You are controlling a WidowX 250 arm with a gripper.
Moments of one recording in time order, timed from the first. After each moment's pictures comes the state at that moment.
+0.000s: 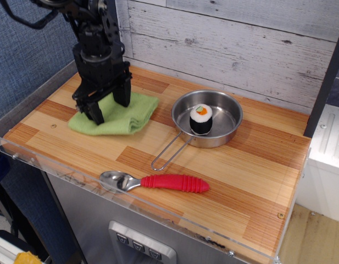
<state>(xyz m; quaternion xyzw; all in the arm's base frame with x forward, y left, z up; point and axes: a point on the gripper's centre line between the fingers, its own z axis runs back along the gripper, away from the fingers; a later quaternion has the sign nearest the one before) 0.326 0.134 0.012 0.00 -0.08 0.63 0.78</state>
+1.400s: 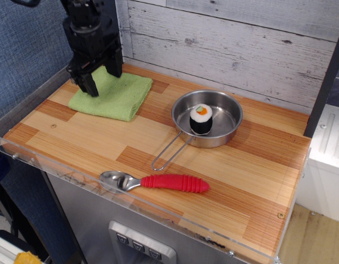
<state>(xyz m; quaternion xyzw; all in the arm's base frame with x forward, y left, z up) 0.354 0.165 0.036 -0.02 -0.10 0.65 0.76</state>
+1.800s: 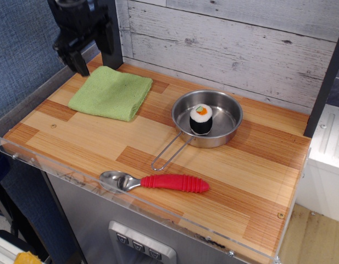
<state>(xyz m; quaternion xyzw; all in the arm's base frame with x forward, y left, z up) 0.342 0.164 0.086 -0.04 -0.13 0.65 0.75</state>
